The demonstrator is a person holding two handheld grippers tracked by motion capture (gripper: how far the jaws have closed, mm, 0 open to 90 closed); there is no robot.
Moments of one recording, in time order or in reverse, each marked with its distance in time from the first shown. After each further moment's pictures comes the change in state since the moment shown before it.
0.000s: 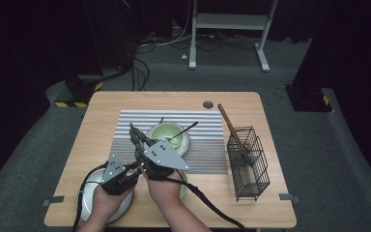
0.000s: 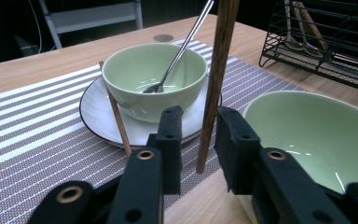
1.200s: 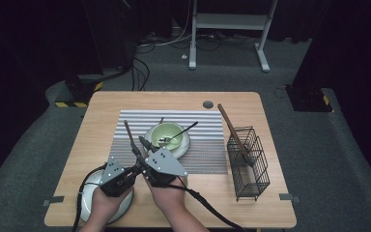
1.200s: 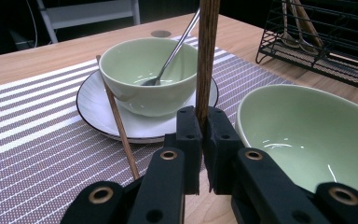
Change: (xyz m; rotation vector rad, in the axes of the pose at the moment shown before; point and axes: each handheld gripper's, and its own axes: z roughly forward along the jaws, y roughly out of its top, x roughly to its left) left arm 0.002 -0.004 -0.005 0.010 -0.014 -0.010; right arm 0.000 -0.027 -0.006 0.082 0.003 -0.027
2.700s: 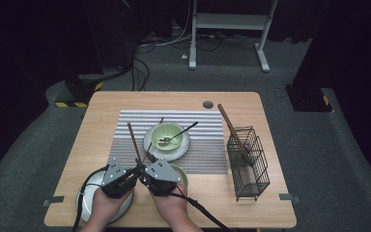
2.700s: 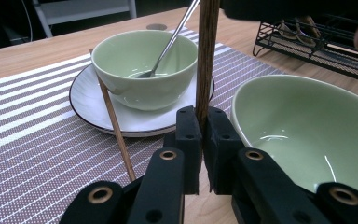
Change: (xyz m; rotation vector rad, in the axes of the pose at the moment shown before) left arm -0.004 -0.003 0.002 0.019 -0.015 0.016; right arm 0.004 -0.056 0.006 0.193 -0.026 -0.003
